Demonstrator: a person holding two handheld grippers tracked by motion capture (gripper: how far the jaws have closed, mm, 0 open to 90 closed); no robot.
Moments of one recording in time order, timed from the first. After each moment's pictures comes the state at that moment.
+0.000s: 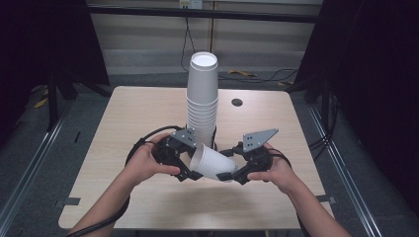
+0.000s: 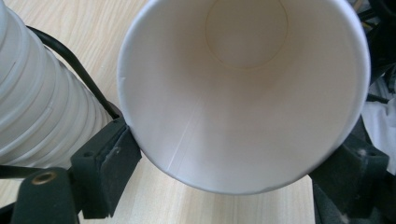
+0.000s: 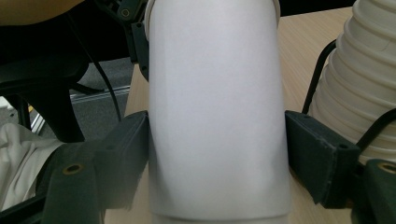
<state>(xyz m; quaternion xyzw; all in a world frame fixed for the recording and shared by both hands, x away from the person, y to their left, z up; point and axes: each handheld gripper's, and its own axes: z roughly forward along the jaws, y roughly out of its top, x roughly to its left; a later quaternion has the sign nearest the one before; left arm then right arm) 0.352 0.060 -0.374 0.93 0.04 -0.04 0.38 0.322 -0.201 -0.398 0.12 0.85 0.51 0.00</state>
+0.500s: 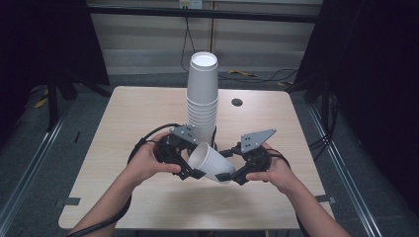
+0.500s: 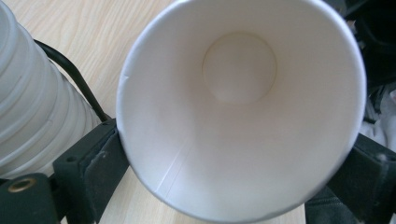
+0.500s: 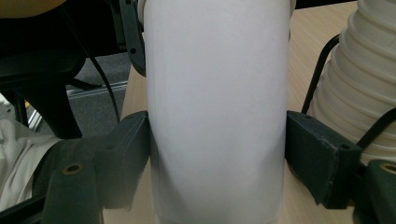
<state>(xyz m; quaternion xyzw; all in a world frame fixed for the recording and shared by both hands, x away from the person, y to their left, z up) 0.356 0.058 -0.373 0.91 0.07 -0.06 0.41 0.323 -0.198 -0.398 0.12 0.86 0.50 0.00</state>
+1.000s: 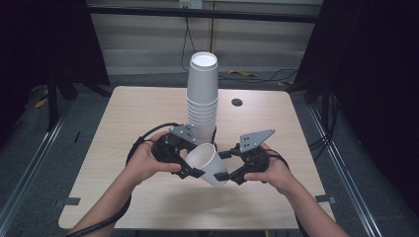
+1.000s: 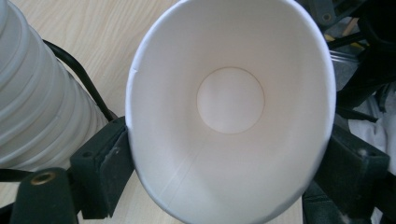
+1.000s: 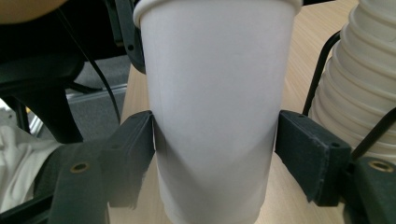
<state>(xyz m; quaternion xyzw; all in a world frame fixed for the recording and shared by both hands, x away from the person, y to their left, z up) 0.352 0.060 -0.365 0.91 0.07 -0.05 0.40 0.322 -0.194 -0.401 0.13 0.86 0.49 0.00</state>
